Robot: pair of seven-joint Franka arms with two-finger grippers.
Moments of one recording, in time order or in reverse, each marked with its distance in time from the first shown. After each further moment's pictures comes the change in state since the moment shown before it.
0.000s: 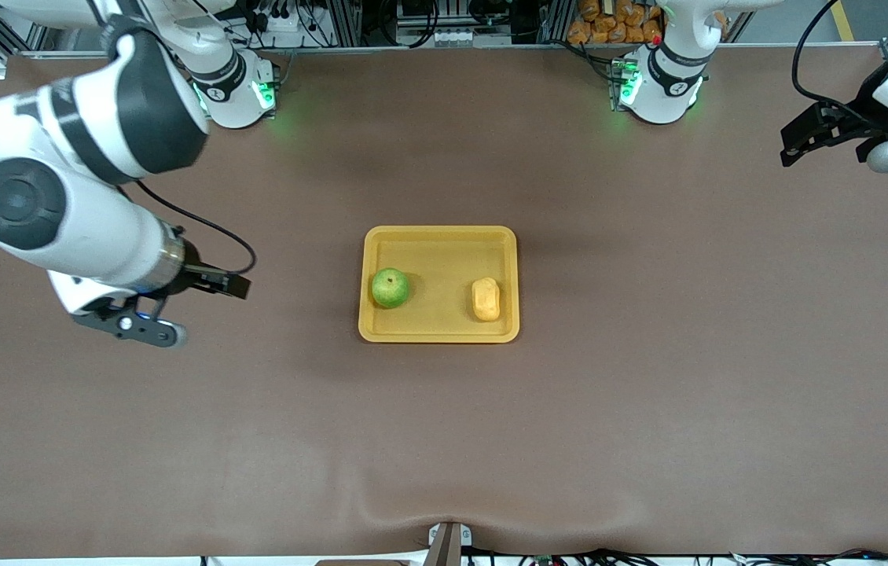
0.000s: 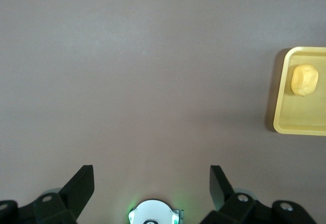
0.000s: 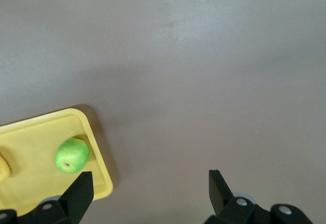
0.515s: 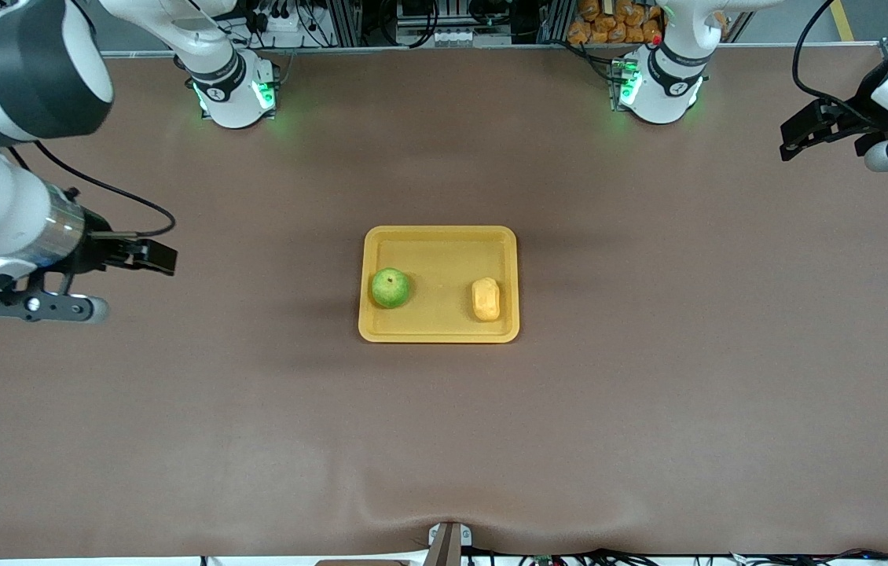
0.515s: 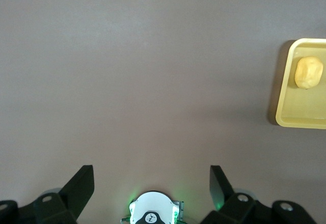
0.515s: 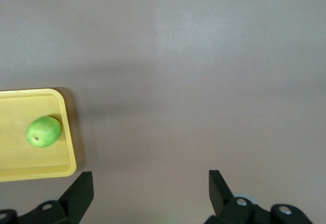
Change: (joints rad) left arm 0.000 0.000 0.006 -0.001 0.000 -0.027 0.000; right arm -0.116 -0.100 -0.001 -0.027 0.000 -0.047 -0.304
